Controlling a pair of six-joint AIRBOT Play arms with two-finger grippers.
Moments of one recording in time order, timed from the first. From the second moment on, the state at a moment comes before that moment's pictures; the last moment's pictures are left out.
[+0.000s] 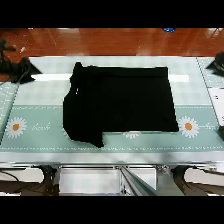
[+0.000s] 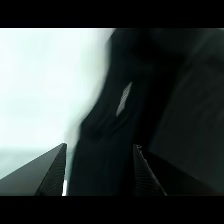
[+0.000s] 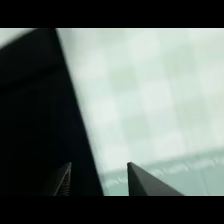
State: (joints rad) left arm 0.39 -1.55 1.46 0.98 -1.37 -1.44; right arm -0.48 -1.42 1.50 -1.23 1.29 1.50
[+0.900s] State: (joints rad) left arm 0.46 -1.33 0.64 0.86 -1.22 -1.29; right arm -0.55 -0.97 0.72 -0.91 1.18 1.33
